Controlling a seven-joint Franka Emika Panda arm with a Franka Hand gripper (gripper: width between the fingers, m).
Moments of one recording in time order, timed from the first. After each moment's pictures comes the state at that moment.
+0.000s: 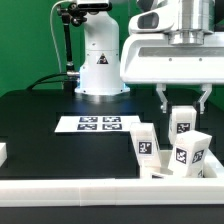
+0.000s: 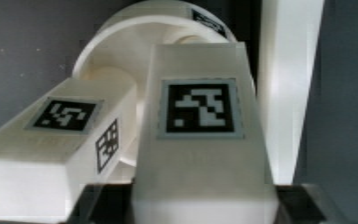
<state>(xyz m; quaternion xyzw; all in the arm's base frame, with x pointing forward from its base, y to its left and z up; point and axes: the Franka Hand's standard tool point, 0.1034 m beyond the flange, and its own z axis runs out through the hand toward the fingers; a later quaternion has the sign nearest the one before) 0.598 0.095 0.106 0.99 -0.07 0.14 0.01</state>
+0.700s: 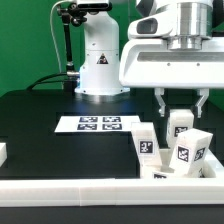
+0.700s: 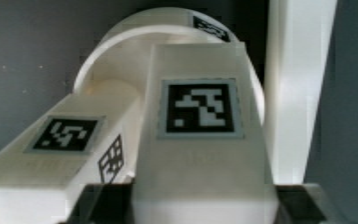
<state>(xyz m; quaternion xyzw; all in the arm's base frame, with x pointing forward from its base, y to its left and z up) 0.590 0.094 0.094 0.99 -0.06 0.13 0.02</state>
